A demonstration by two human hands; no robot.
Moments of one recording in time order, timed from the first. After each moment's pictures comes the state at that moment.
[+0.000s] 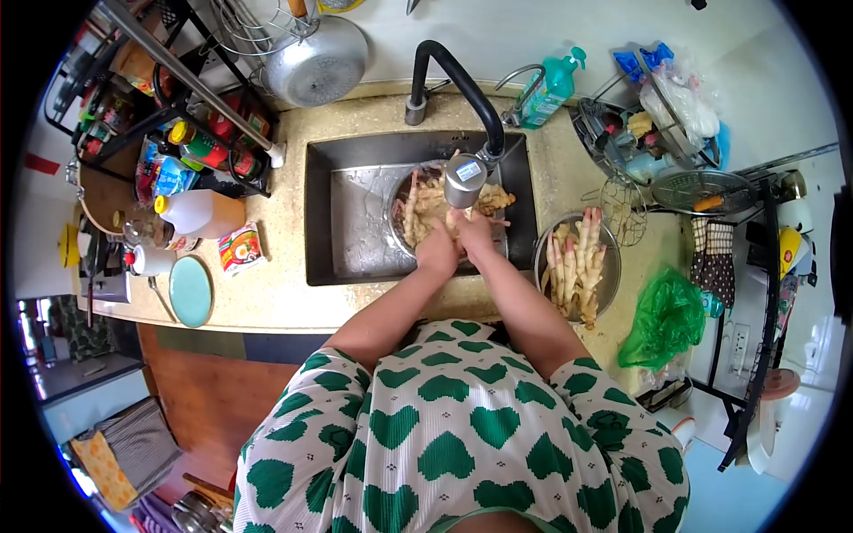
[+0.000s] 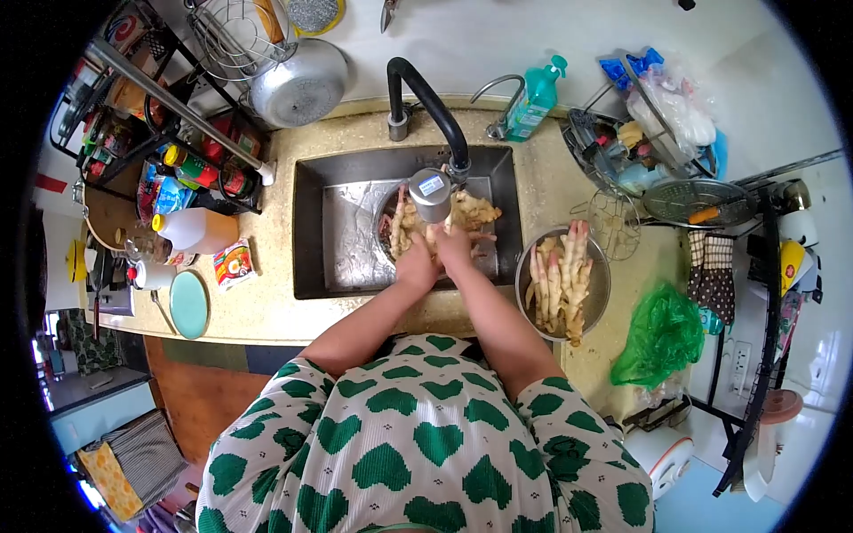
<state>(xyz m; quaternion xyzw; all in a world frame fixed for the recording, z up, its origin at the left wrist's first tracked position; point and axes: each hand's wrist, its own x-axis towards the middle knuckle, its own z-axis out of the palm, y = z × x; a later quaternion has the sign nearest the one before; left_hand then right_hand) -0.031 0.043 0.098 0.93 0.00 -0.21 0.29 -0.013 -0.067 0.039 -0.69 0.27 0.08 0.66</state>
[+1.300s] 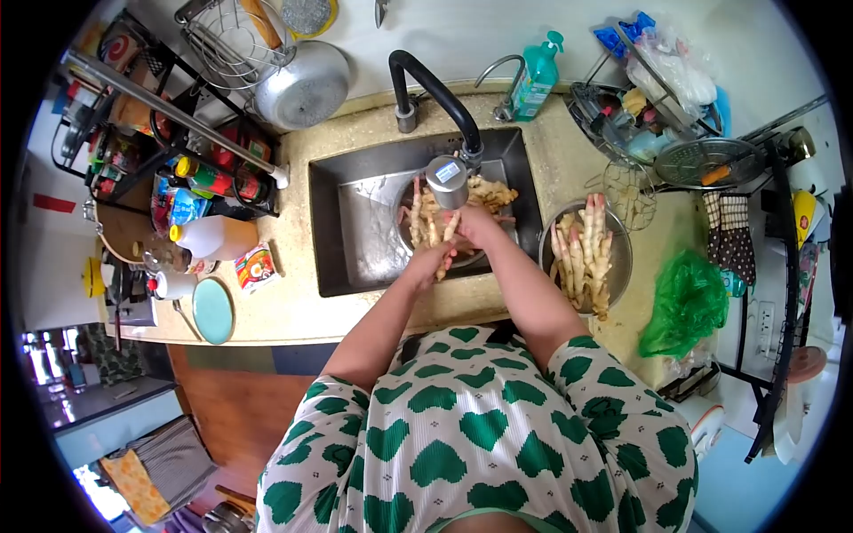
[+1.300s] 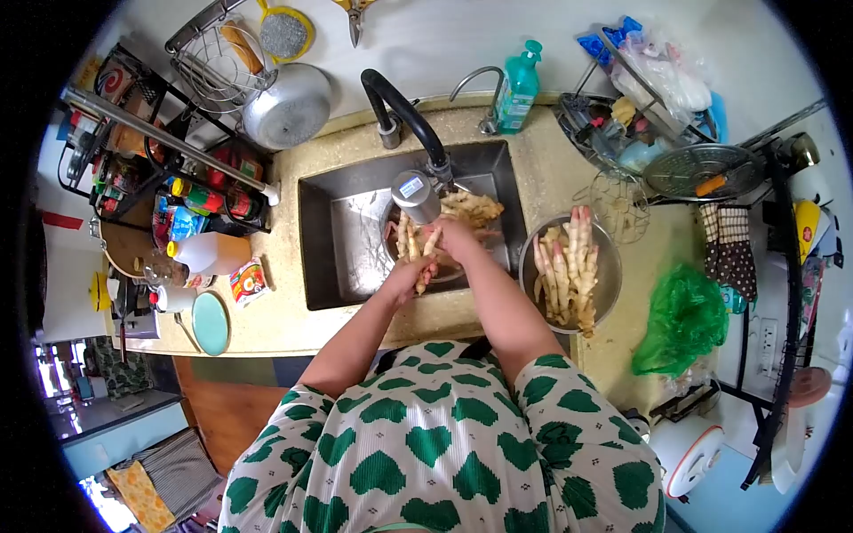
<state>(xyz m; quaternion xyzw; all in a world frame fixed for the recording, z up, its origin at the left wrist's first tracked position) -0.032 0.076 0.071 0.54 0.16 -0.41 0.72 0.020 -0.078 0.040 -0.49 0.33 0.21 0.78</state>
